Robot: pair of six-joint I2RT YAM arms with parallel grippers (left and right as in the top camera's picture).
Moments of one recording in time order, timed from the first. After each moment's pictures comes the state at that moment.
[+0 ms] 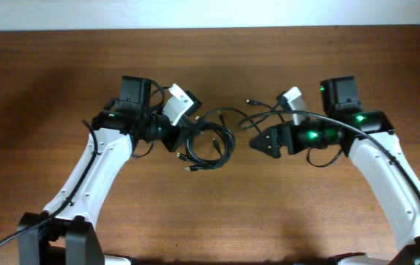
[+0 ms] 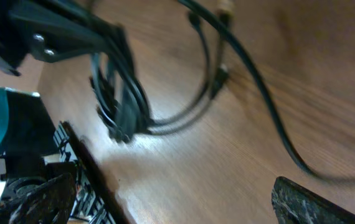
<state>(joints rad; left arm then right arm) -0.17 1.56 1.13 -0.65 0.72 0.50 0.15 1.48 1.15 -0.84 -0.83 -0.10</state>
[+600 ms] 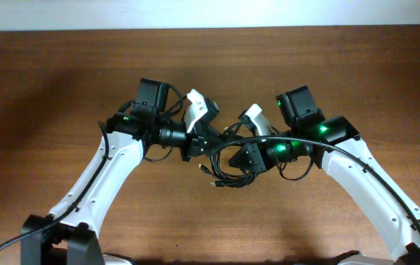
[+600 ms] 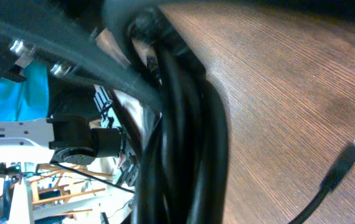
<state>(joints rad) -0.26 1.55 1.13 -0.65 1.04 0.48 0.39 1.48 1.15 -0.85 -0.86 0.02</state>
